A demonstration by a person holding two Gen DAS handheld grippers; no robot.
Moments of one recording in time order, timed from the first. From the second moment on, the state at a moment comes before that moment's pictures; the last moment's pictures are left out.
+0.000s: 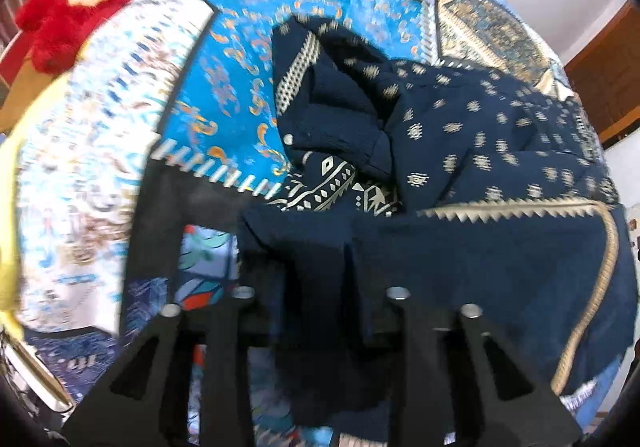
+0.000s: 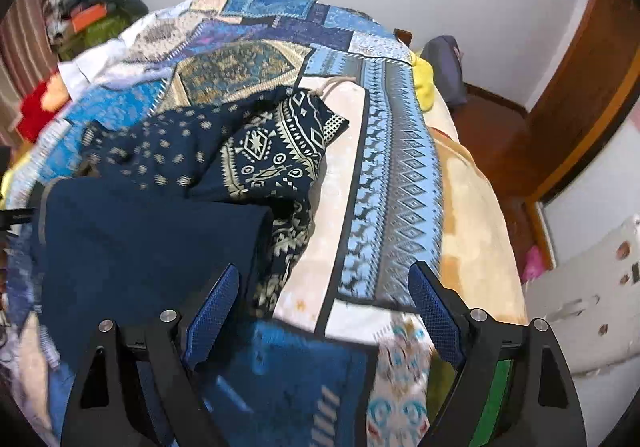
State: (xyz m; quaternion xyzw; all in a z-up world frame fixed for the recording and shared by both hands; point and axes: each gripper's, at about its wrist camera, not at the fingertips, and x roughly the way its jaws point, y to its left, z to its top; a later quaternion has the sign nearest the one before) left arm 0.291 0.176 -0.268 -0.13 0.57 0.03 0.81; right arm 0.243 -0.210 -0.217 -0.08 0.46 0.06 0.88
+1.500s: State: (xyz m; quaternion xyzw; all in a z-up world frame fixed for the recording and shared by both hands) left arm 0.303 0.183 -0.150 -0.15 0.43 -0.03 0.89; right arm 0.278 -0.137 -0.143 0.04 0.37 0.21 0.90
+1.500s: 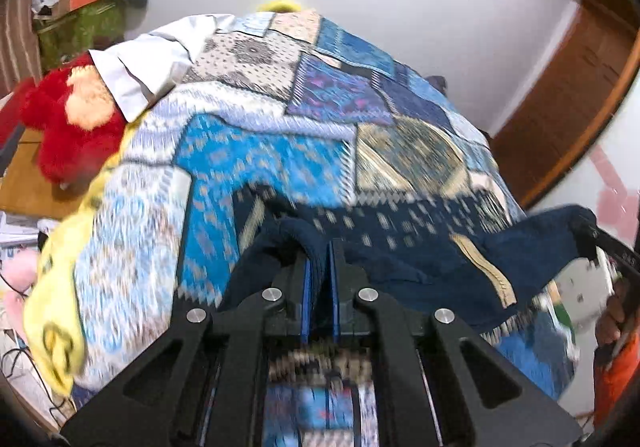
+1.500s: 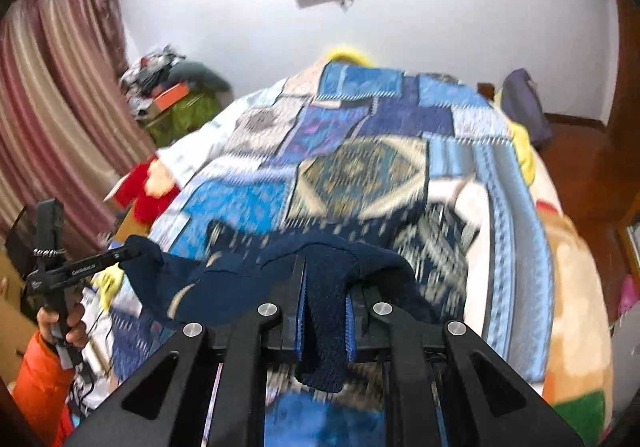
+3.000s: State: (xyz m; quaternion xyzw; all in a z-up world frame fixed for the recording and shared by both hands) left arm 0.343 0.098 -0.214 -0.01 0.51 -0.04 0.86; right arm 0.356 -0.041 -0.231 -0.08 0.50 0.23 0.83
